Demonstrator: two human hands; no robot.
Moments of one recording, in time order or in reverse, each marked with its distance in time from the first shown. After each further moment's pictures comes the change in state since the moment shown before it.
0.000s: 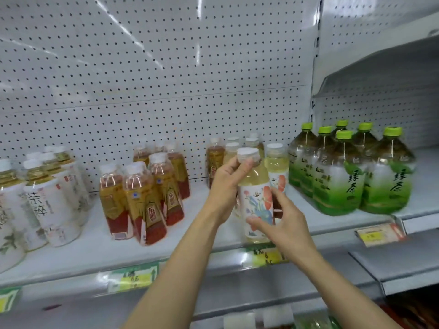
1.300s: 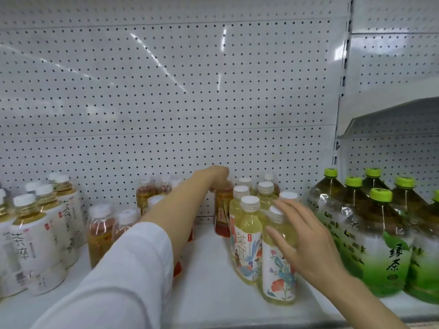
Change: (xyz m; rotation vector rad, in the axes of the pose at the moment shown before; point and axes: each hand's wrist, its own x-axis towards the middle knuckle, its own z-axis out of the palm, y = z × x) left_hand 0.210 0.030 -0.088 1.696 -0.158 -0.390; right_hand 0.106 0.000 -0.024 -0.522 0.137 -0.575
